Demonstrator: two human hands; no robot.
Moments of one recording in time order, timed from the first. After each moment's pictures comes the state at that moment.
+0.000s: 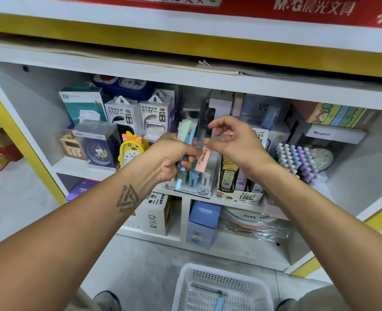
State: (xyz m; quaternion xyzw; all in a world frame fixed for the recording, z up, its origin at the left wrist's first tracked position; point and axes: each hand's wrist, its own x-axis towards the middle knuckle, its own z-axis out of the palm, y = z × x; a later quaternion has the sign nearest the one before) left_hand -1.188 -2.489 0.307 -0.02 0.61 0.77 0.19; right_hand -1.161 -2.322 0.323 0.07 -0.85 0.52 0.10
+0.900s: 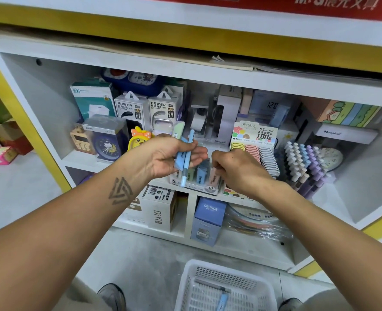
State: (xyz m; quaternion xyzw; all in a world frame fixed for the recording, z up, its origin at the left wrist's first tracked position) left_hand -1.183 -2.517 0.311 -0.07 0.53 0.79 0.30; right_hand -1.149 -2.327 0.292 0.13 -0.99 0.06 0.02
